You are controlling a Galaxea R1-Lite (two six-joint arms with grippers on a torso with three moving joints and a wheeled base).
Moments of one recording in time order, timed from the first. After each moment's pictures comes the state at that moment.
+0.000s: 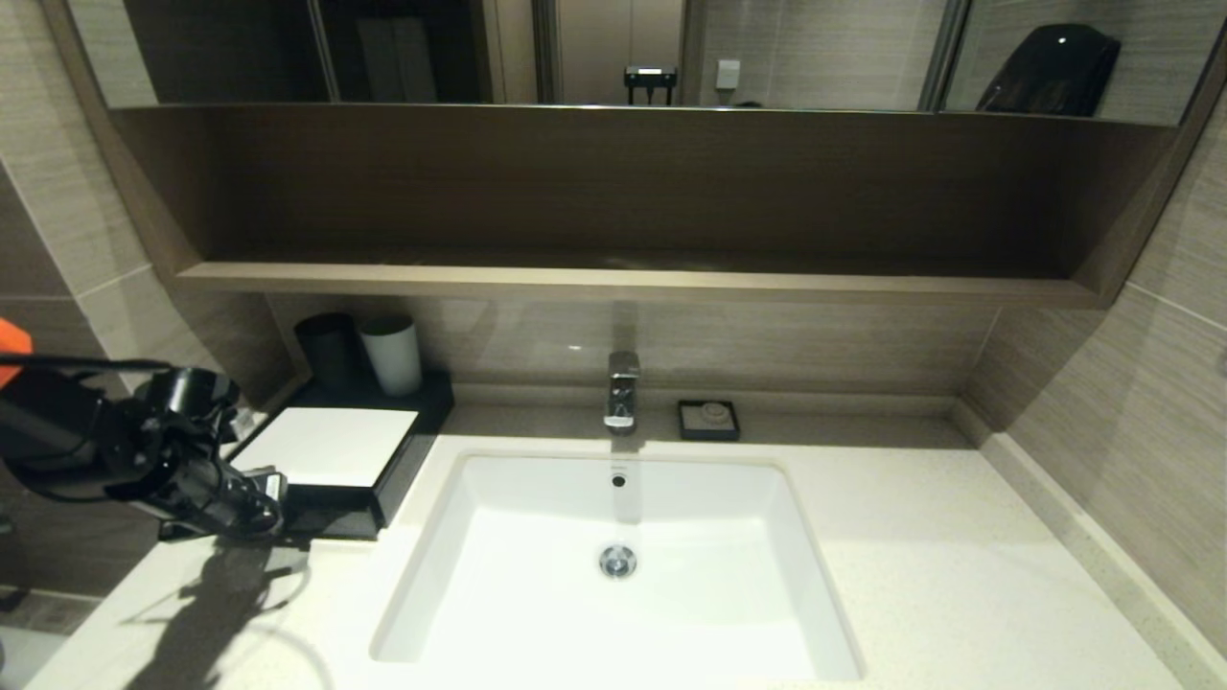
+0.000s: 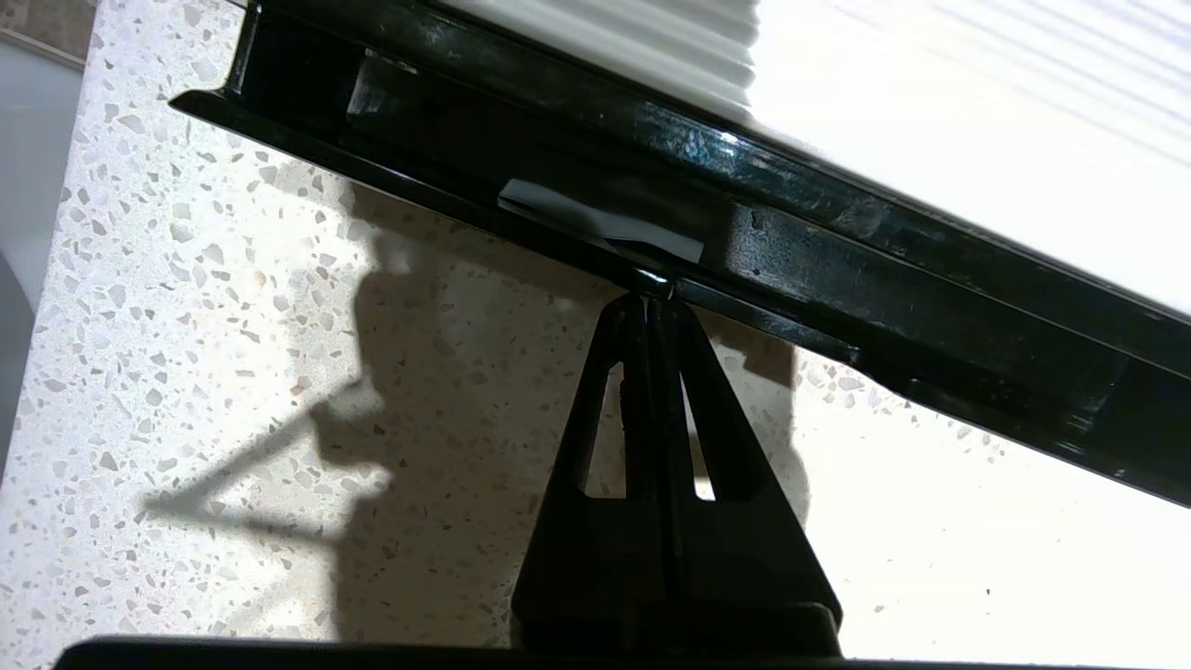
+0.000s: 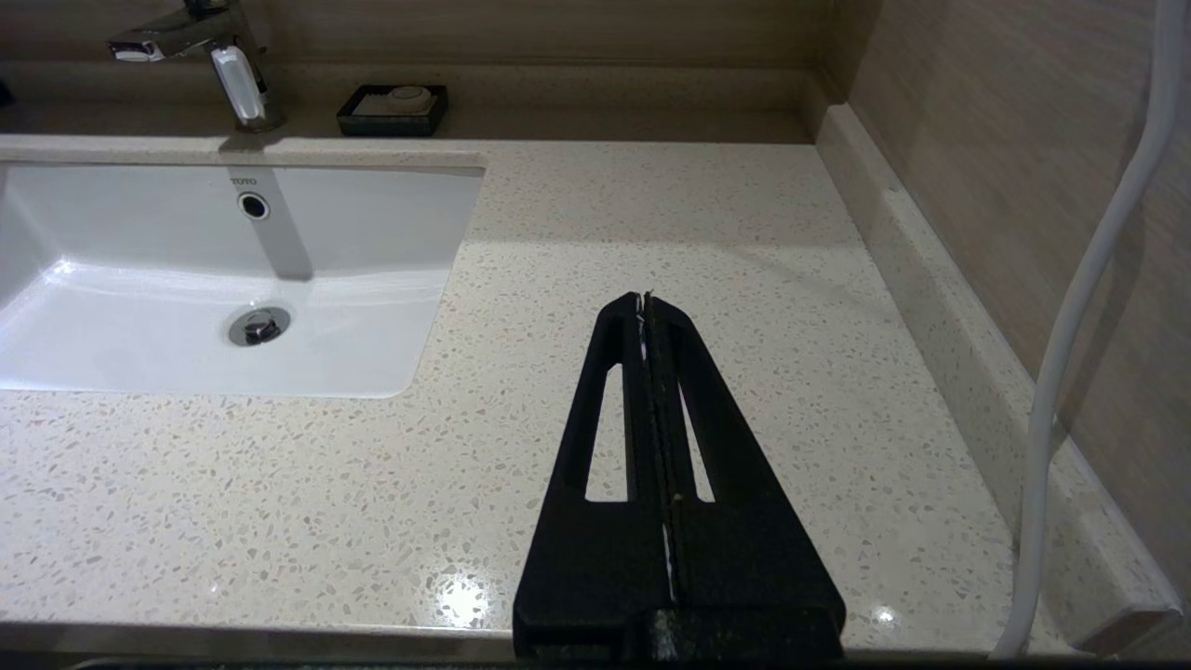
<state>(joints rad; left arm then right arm) 0.23 2.08 -1.07 0.04 0.00 -0.05 0.00 0.00 0.00 0.00 0.00 0.00</state>
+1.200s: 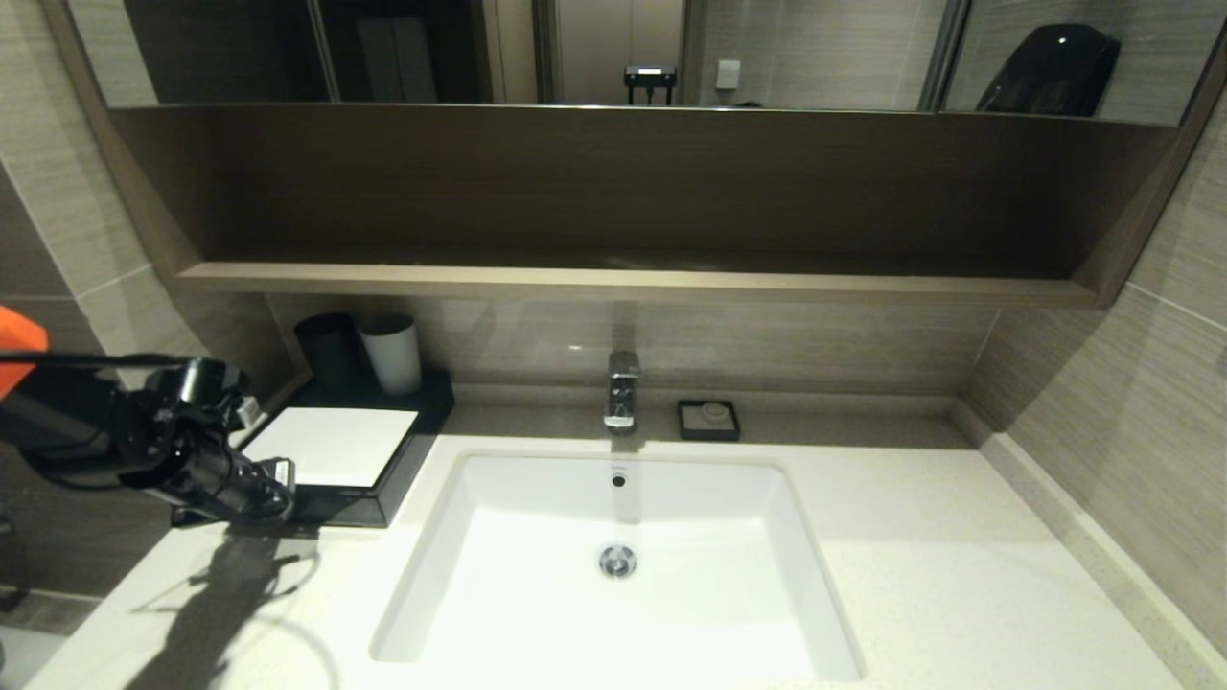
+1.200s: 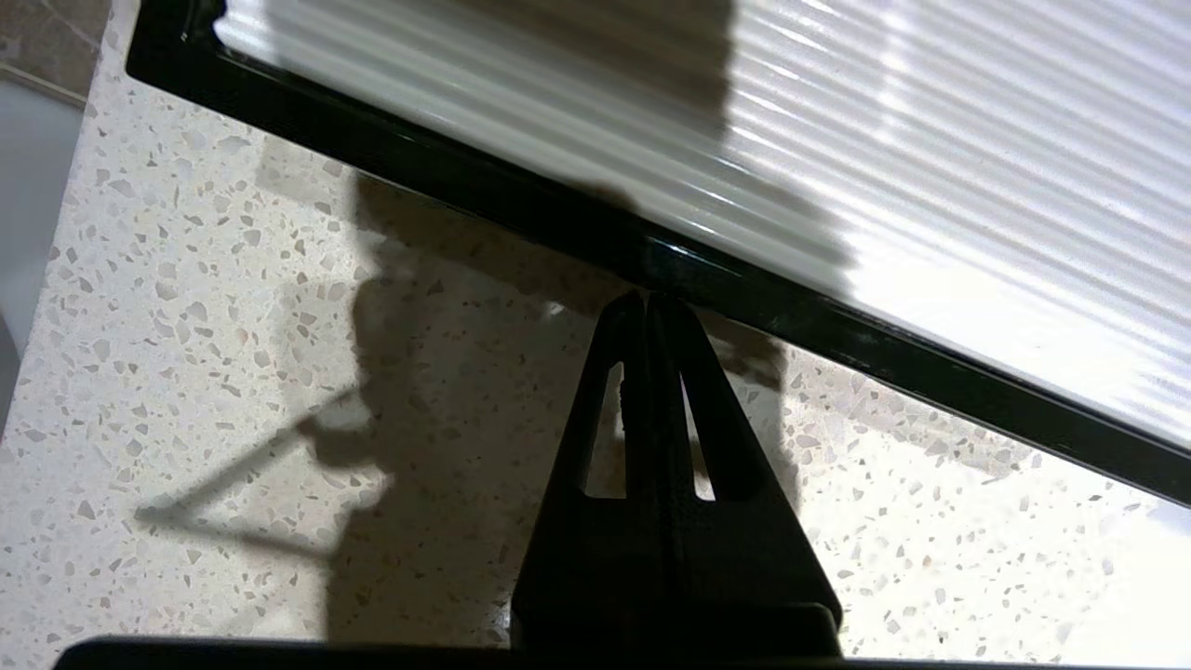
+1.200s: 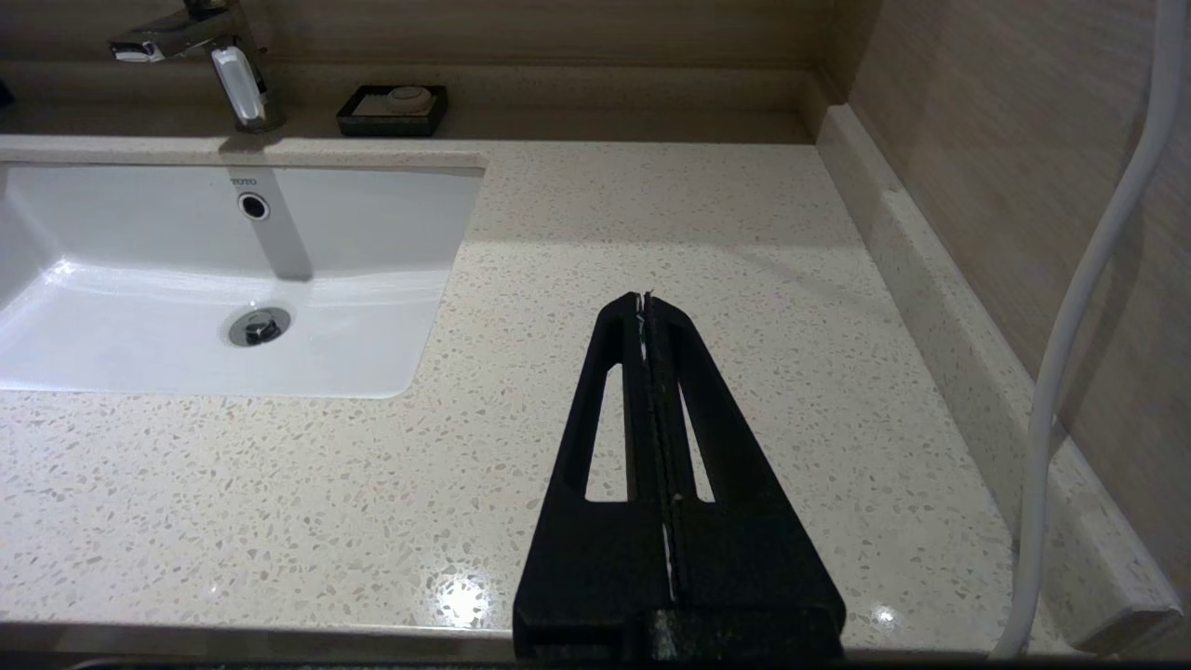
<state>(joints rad) 0.22 2.10 -1.13 0.03 0.00 -0.09 0.00 0.00 0.00 0.00 0.00 0.00</state>
